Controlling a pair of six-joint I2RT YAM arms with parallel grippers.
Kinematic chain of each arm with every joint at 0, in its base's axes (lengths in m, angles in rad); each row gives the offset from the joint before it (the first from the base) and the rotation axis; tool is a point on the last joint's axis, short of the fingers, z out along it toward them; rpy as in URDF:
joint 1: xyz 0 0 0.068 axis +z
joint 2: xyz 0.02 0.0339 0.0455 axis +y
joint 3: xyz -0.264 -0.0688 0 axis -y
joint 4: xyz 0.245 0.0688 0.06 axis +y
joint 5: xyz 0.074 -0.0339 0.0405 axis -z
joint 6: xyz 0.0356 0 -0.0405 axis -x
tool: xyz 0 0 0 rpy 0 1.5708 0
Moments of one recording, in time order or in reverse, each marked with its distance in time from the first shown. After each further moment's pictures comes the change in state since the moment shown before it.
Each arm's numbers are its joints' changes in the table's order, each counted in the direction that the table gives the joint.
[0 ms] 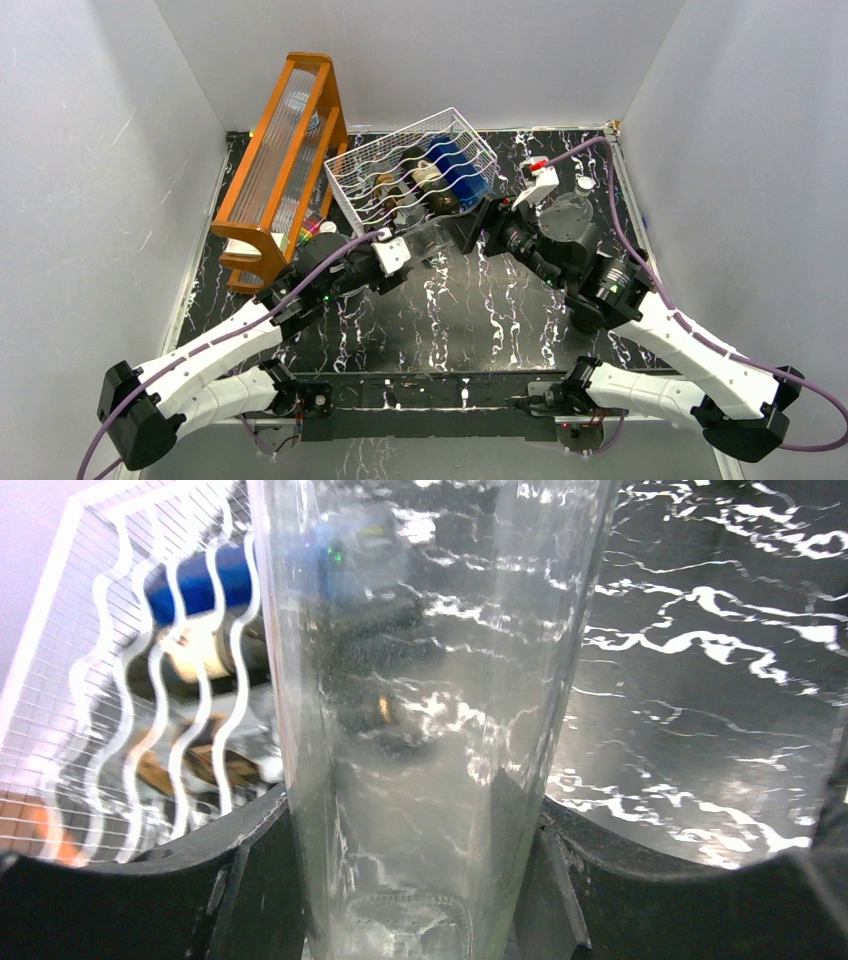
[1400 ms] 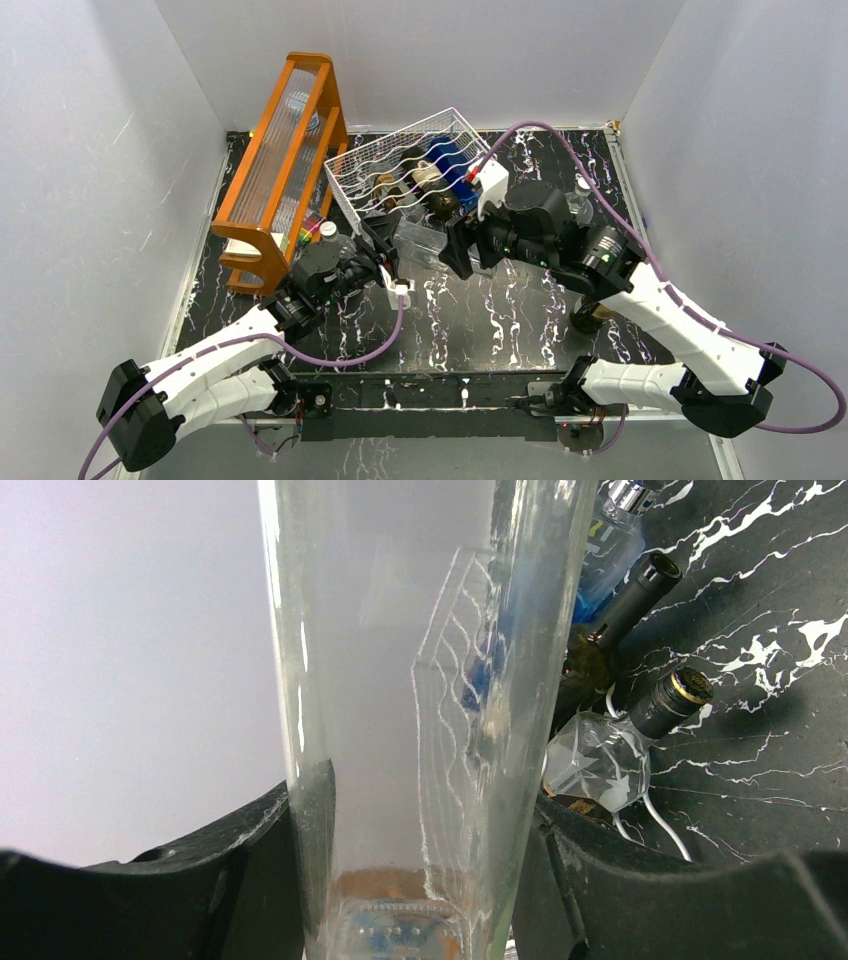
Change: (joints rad) left arm 0.000 -0.027 -0.118 -0.284 -0.034 -0.906; right arm 0.000 0.189 0.253 0.442 -0.237 0.369
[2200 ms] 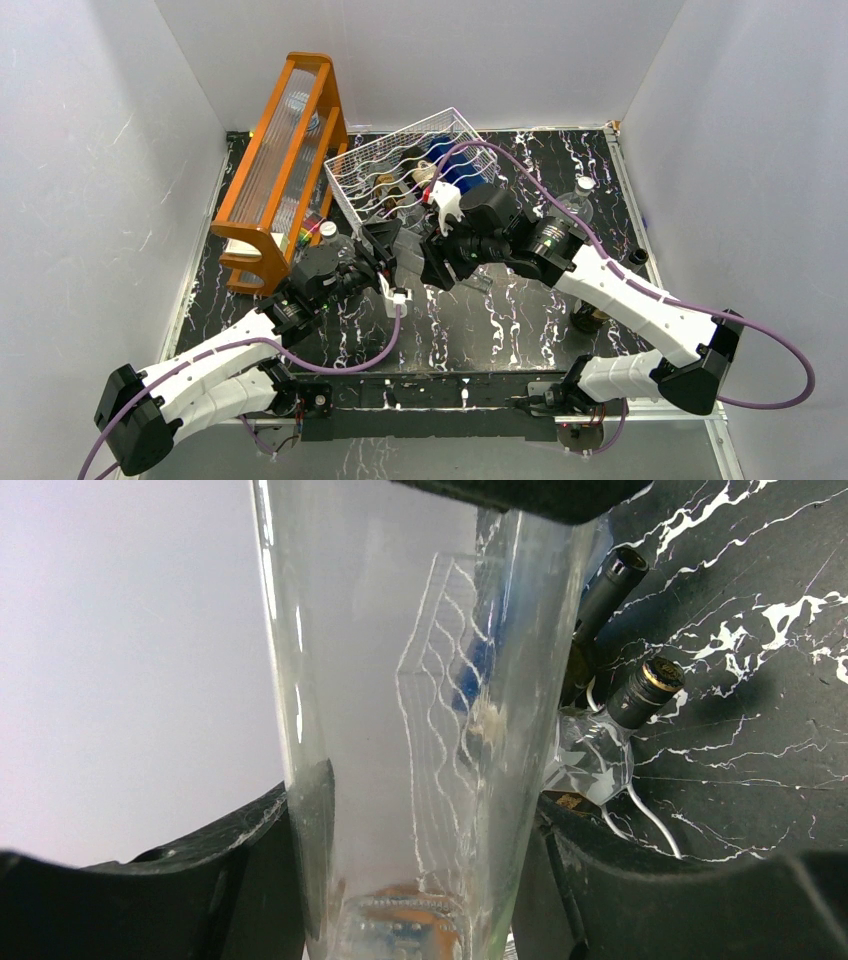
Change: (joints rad) left arm 0.000 -0.020 -0.015 0.050 0.029 -0.043; right arm 0.001 0.157 -0.027 -0.018 -0.182 0.063
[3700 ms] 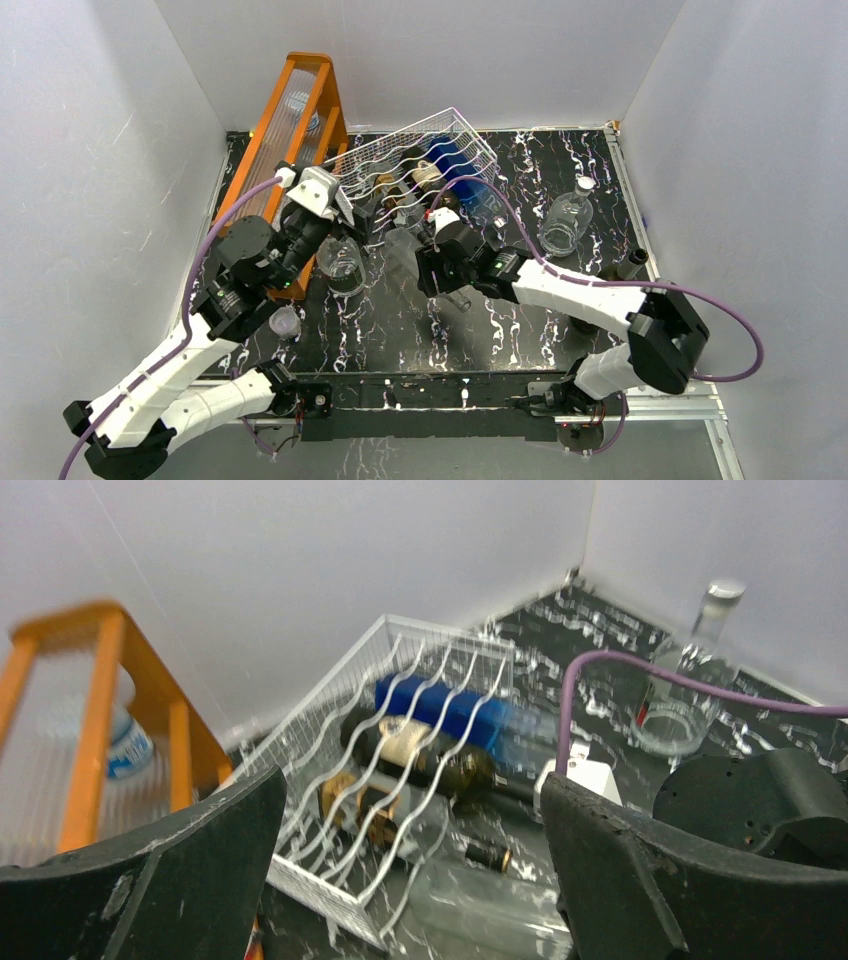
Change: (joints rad) left arm 0.000 -0.050 0.491 0.310 -0.417 1.205; right arm 0.000 0.179 -0.383 -0.471 0.256 -0.304
